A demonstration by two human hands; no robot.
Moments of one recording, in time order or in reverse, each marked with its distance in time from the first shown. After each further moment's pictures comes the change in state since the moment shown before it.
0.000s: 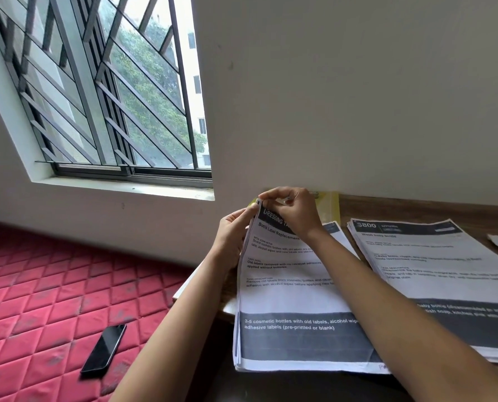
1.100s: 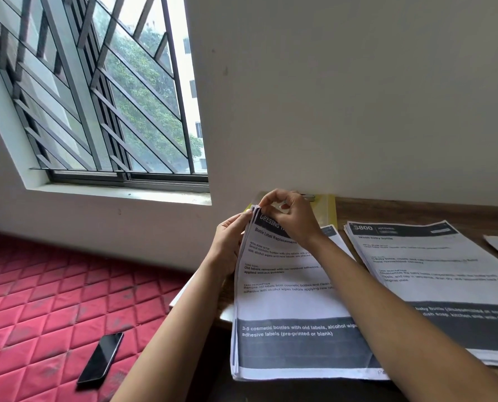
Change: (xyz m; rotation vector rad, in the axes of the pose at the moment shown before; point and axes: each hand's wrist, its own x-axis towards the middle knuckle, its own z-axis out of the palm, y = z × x) left_hand -0.002 0.004 0.001 -0.013 -0.022 -0.039; right_hand -0.003 0.002 -0.004 -0.149 -0.044 -0.061
